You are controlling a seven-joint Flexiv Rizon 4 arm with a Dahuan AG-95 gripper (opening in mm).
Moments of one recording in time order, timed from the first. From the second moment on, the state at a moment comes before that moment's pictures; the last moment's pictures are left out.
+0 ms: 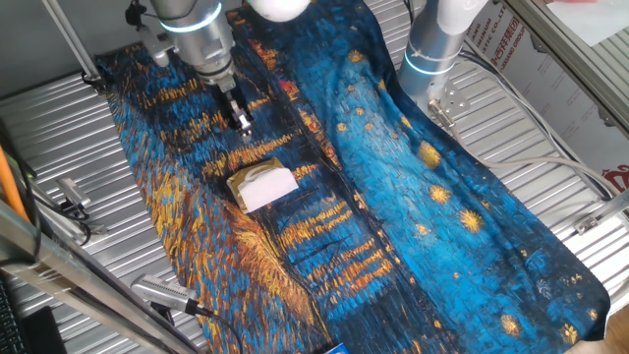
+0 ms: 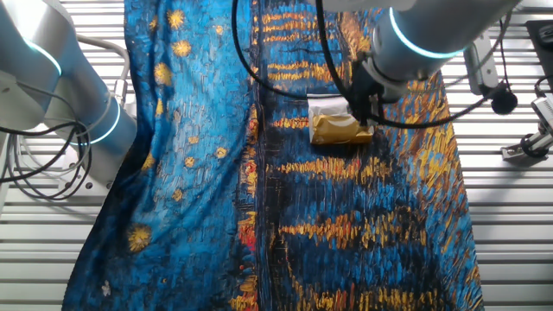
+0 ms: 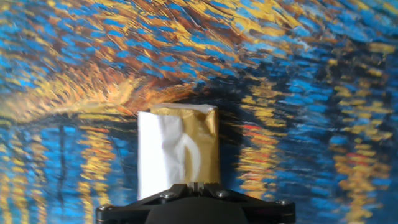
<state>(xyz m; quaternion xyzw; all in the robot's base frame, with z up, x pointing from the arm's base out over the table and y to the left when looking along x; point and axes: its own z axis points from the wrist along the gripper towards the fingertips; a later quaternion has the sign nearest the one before) 0.499 0.030 0.172 0.01 -1.00 -0.08 0.05</state>
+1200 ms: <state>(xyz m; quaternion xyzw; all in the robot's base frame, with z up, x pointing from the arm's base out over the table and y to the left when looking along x) 0.500 0.133 0.128 -0.11 -0.99 -0.01 0.06</state>
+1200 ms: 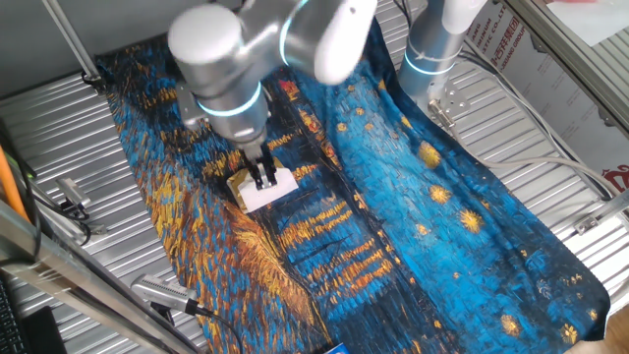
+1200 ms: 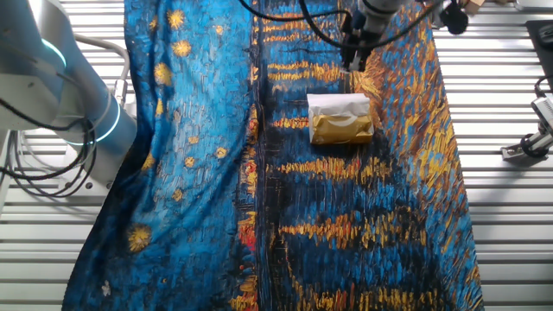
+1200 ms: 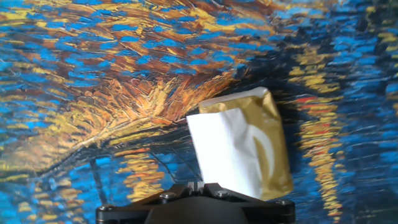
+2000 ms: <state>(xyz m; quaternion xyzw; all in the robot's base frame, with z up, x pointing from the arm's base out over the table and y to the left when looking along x) 0.502 0.148 0.083 -0.10 -0.98 0.15 0.04</state>
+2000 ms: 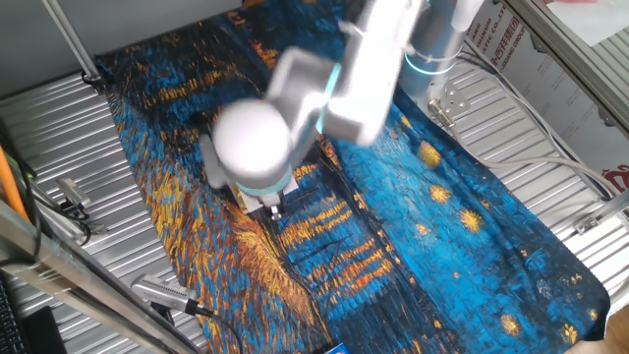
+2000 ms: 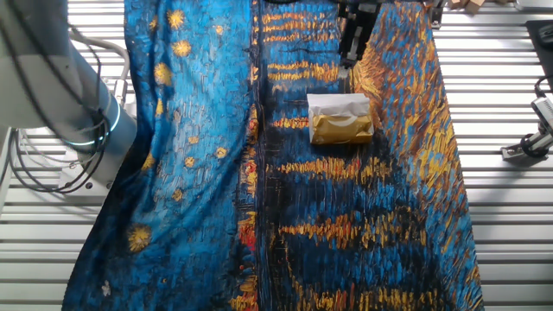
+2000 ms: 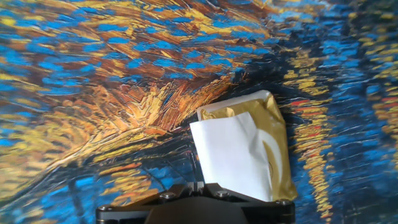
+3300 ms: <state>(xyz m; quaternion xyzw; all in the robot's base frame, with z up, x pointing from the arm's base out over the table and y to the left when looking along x) 0.497 0.150 0.050 -0.01 -0.97 0.25 0.05</state>
